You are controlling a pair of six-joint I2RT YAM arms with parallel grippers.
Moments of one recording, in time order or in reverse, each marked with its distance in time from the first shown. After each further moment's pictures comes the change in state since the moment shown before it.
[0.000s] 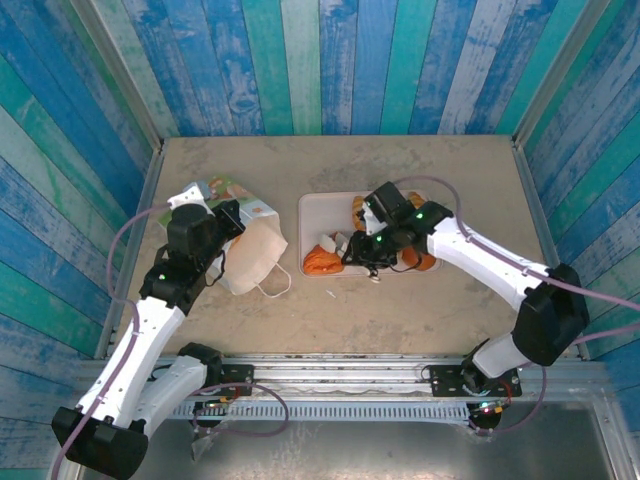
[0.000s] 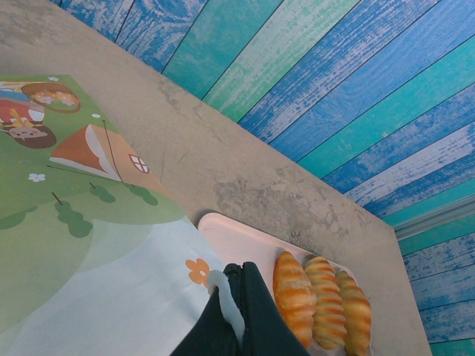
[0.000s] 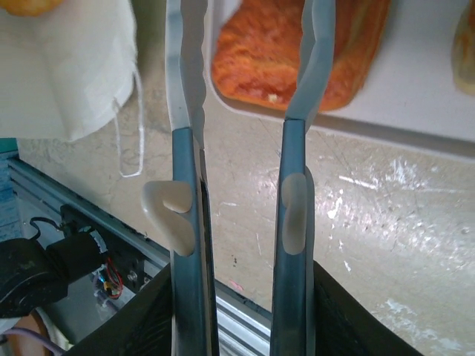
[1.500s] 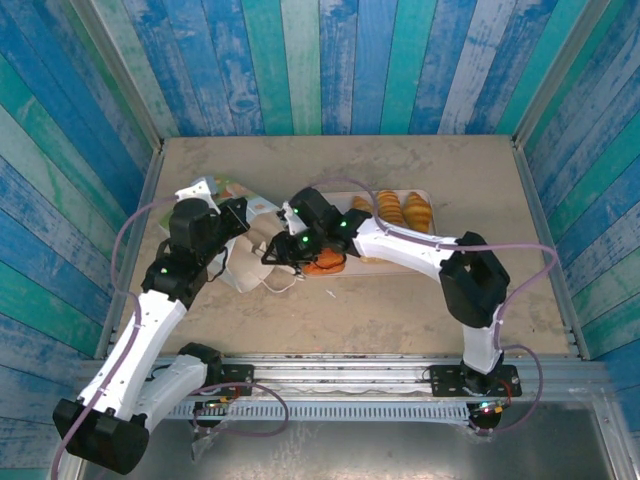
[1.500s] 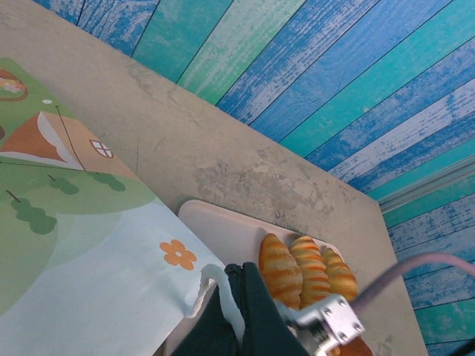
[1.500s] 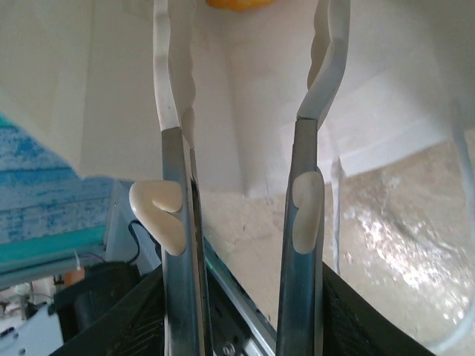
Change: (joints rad) left arm 0.000 0.044 0.029 0.009 0.091 0.036; right arm 0.236 0.438 0.272 0.460 -0.126 0.138
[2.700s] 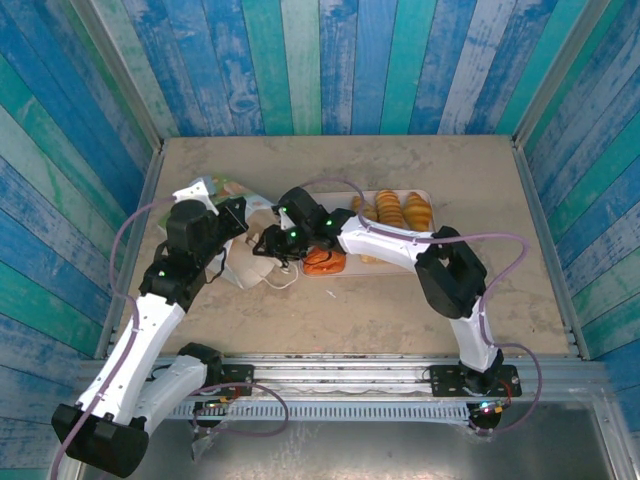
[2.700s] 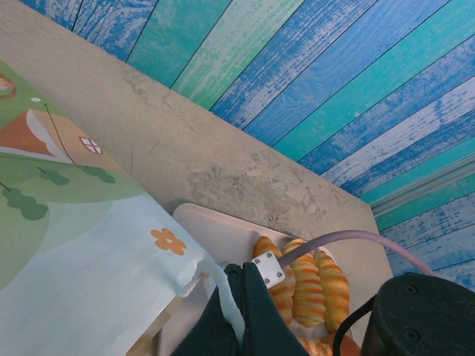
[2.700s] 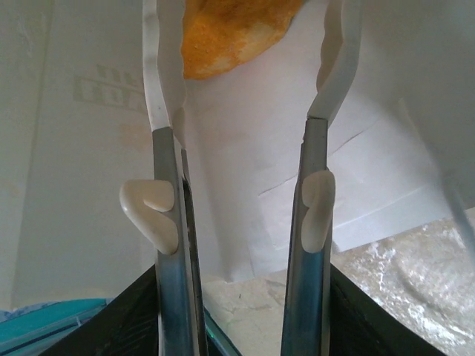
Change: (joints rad) left arm 0.000 -0.022 0.000 0.001 0.003 -0.008; right arm 0.001 0.138 0.106 0.059 0.082 0.117
